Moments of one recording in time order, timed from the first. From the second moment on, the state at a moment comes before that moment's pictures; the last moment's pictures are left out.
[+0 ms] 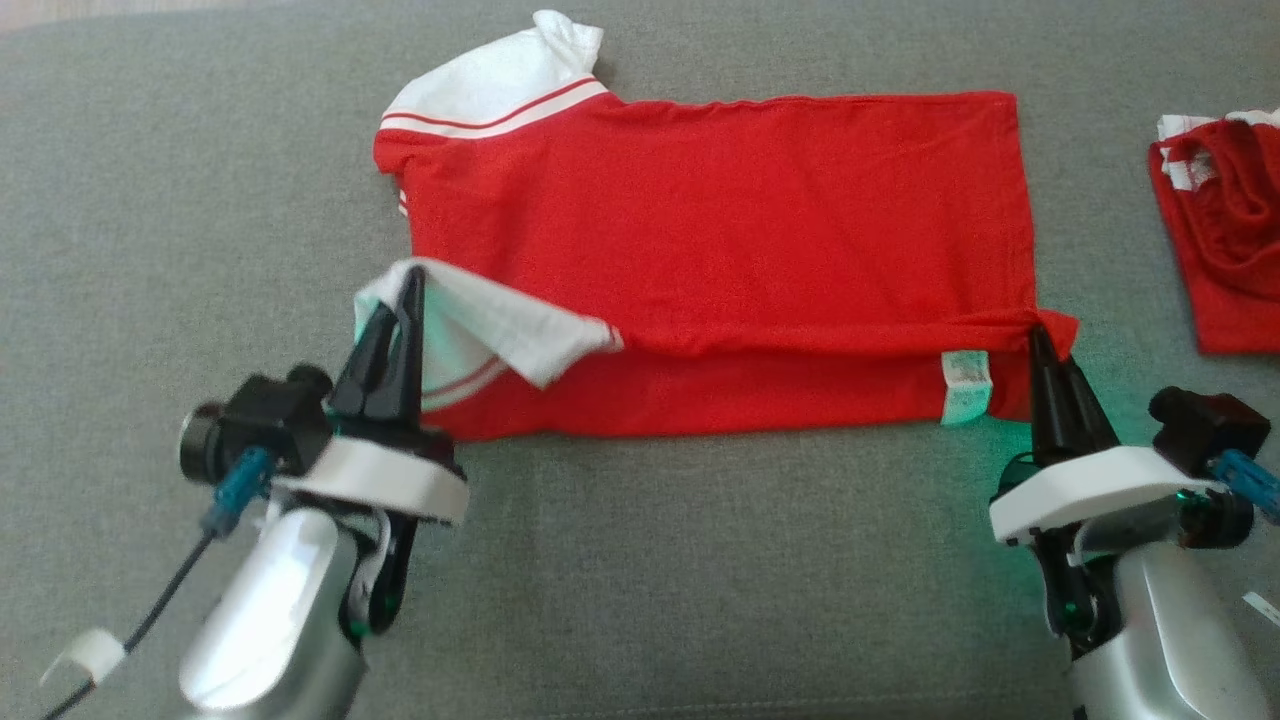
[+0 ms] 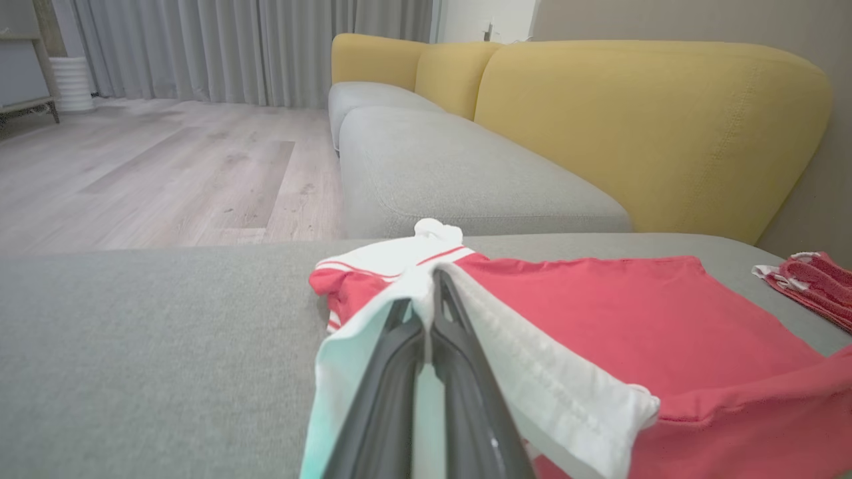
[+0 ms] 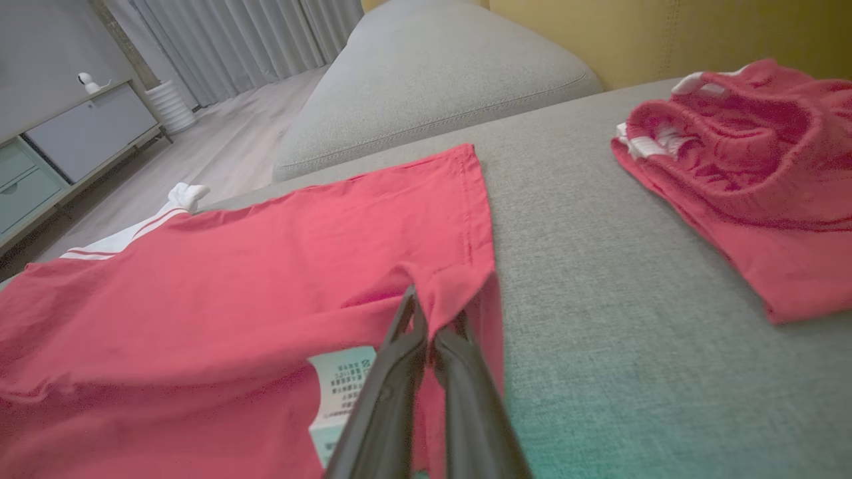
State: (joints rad) left arm -0.35 0.24 -0.43 0.24 -0.45 0.05 -0.16; right arm -0.20 -0.04 -0.04 0.33 0.27 0.13 -0.07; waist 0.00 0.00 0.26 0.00
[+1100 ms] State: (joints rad) left arm -0.34 0.19 -0.41 0.38 -0.46 0.00 -0.25; right arm -0.22 -0.04 -0.05 0.33 0.25 0.13 -0.13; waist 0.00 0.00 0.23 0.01
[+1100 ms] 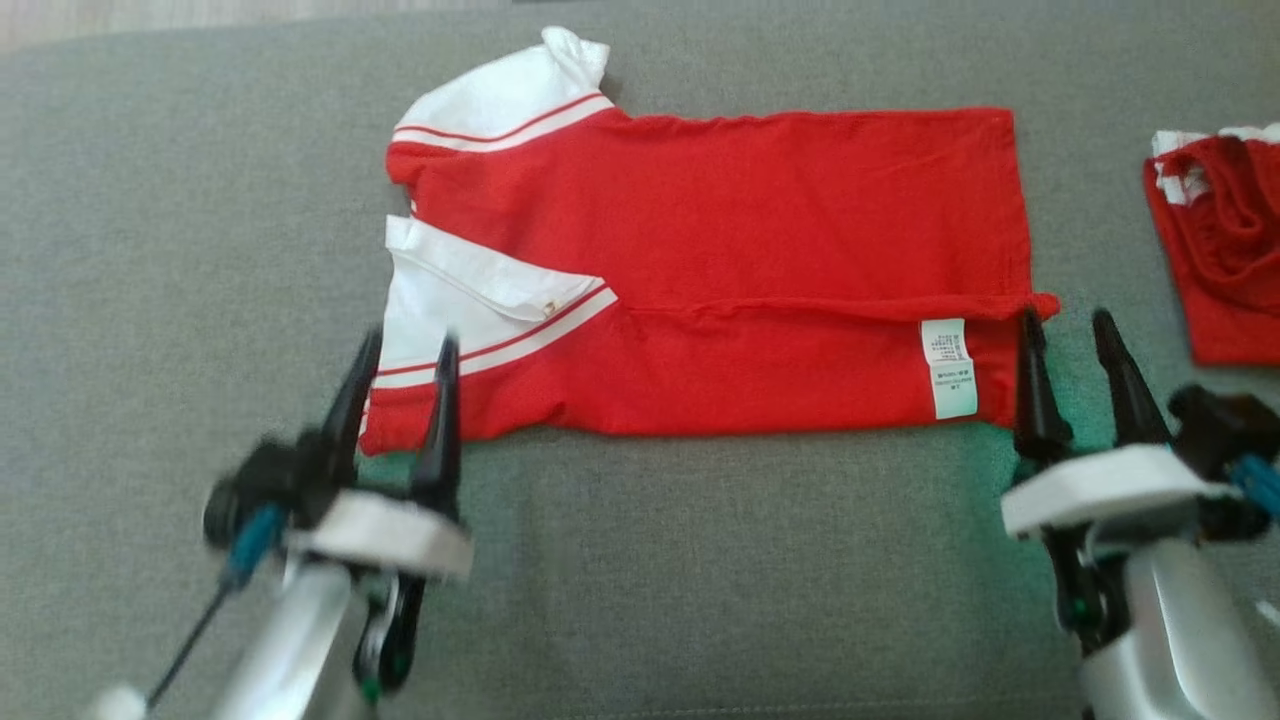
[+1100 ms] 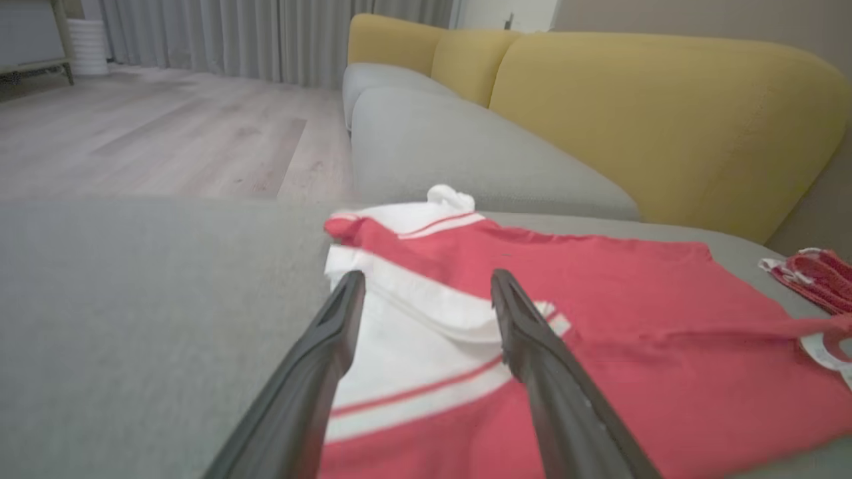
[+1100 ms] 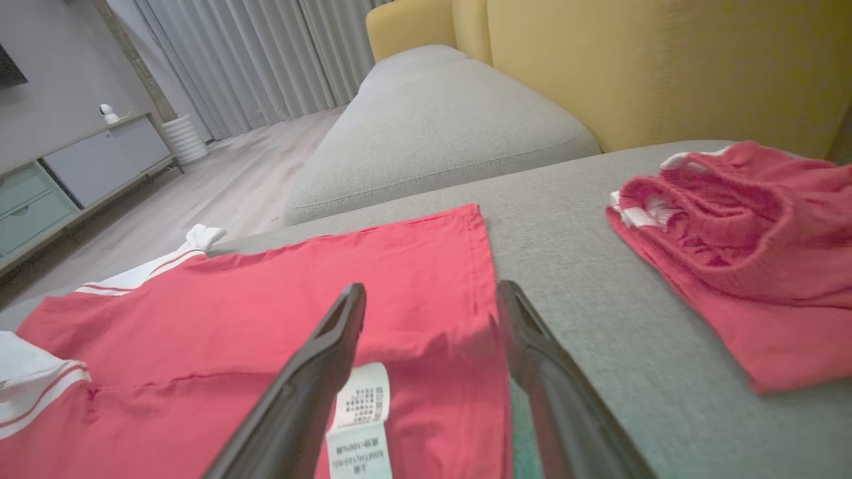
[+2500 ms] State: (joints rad) left arm -0.24 0.20 -0.33 0.45 -0.67 0.01 -0.13; right arm -0.25 -0.04 -0.01 0.53 0.23 0.13 -0.02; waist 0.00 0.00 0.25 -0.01
